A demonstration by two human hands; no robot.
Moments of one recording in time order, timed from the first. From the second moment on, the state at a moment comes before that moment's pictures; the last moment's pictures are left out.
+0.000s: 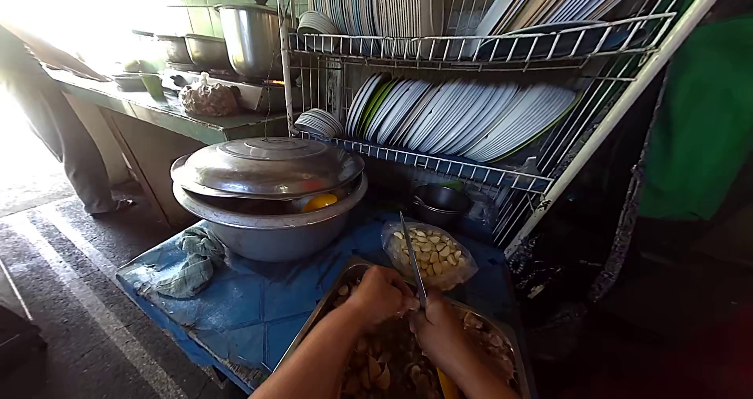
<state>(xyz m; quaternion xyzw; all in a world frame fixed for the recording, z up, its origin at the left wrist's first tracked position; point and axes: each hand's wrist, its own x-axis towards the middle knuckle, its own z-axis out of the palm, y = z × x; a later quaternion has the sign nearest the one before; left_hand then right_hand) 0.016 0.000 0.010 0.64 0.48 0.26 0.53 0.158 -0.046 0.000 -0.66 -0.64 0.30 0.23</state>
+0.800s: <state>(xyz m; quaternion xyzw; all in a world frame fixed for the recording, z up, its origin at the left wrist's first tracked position) 0.007 0.010 0.002 0.56 0.37 0.31 0.67 0.170 -0.042 -0.006 -0.63 -0.56 0.39 0.36</state>
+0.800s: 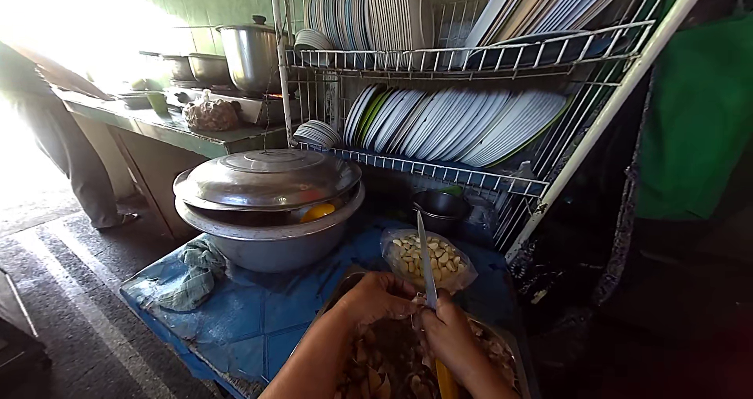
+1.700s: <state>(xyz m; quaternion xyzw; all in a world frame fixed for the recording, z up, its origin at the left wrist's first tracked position) 0.005 0.009 0.005 0.61 0.43 0.26 0.61 0.173 -0.043 -0.001 -0.62 -0.60 0.40 0.29</state>
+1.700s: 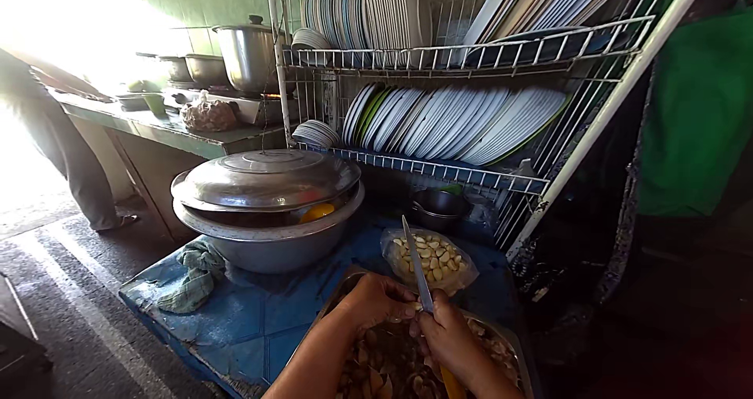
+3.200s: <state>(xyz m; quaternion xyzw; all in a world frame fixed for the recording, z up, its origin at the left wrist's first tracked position) 0.007 0.012 0.006 0.43 0.40 0.37 0.72 0.173 -0.044 -0.008 -0.58 -0.65 0.36 0.34</state>
